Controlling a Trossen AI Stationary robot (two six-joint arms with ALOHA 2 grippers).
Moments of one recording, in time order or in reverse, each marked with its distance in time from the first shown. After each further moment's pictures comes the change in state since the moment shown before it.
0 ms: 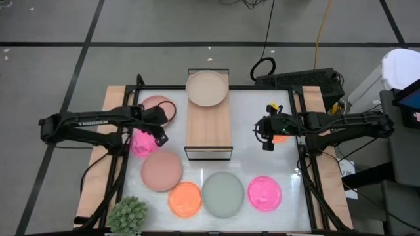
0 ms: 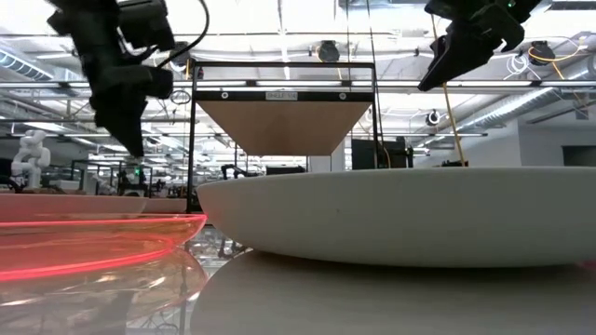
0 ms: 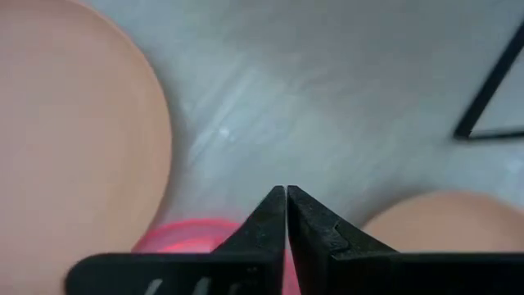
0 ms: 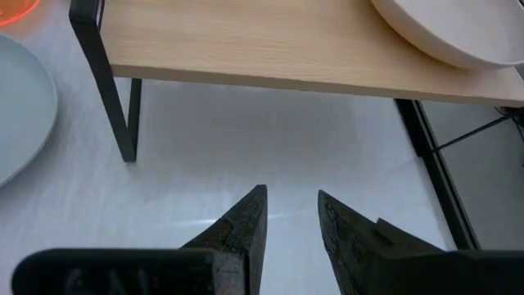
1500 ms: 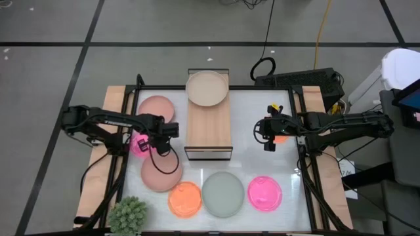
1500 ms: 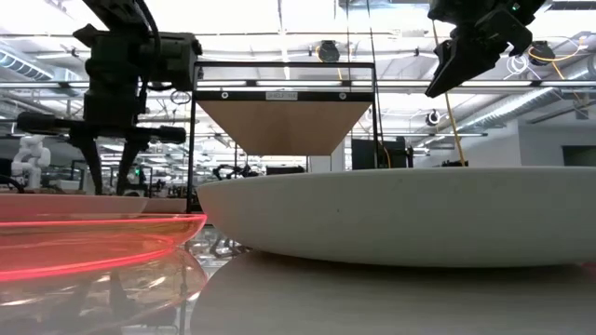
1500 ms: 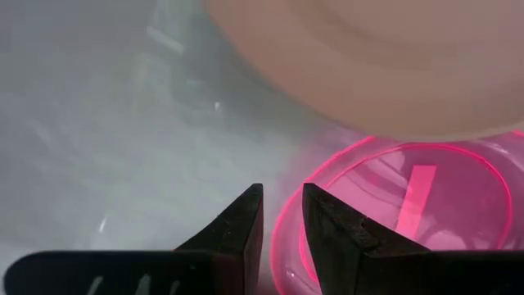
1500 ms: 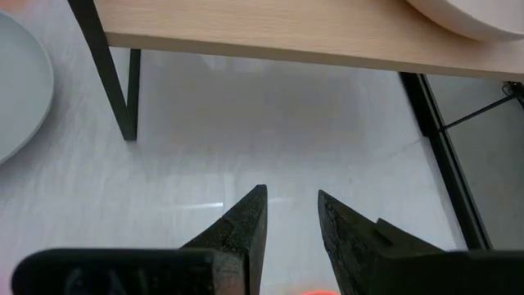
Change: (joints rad) left arm -0.155 0.341 0.043 -0.085 -0.032 1.517; right arm 0.000 0.000 0.001 -0.061 -0.001 0.024
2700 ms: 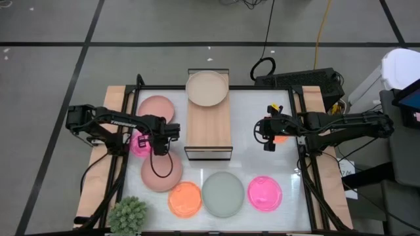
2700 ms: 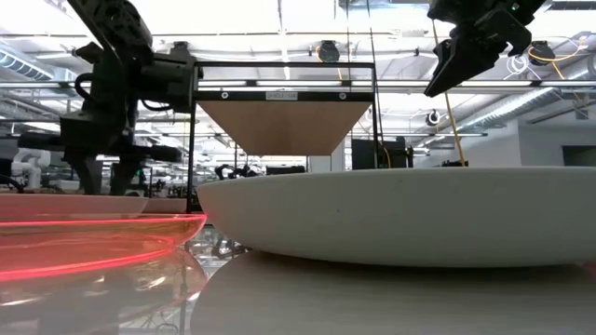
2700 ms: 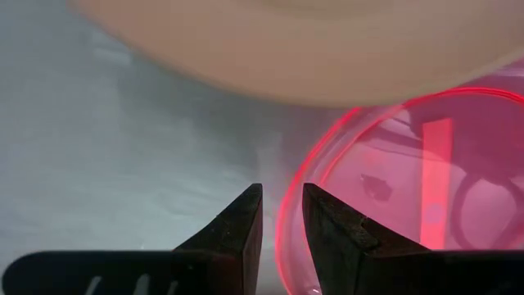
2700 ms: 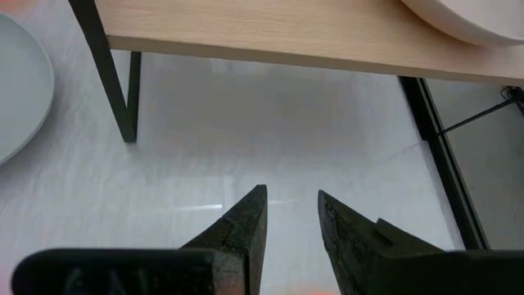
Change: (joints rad) left arm 0.027 0.065 -0.049 0.061 -0.015 0.288; right arm 0.000 0.000 -0.001 0.009 0.000 -0.009
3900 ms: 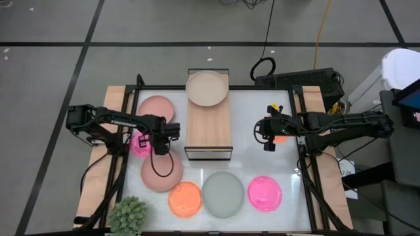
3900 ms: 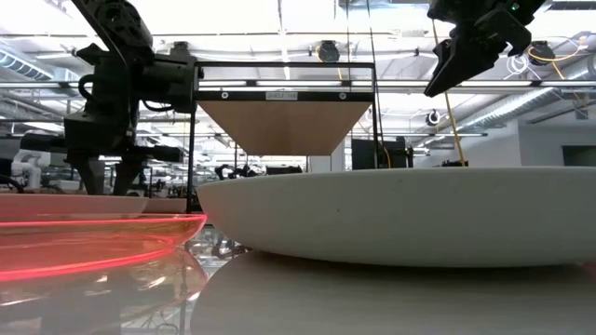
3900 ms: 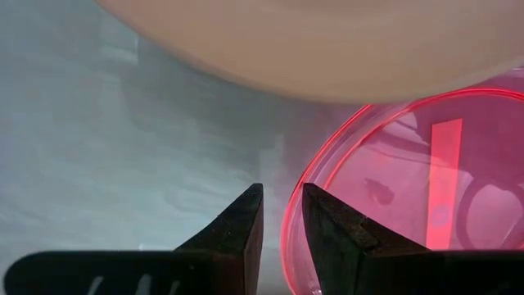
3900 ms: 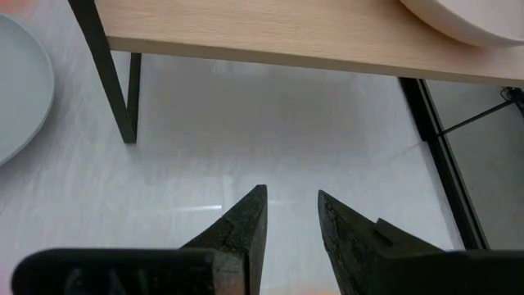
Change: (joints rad) left arm 0.008 0.000 -0.001 0.011 0.003 -0.012; right arm 0.000 0.000 -0.001 0.003 0.000 -0.001
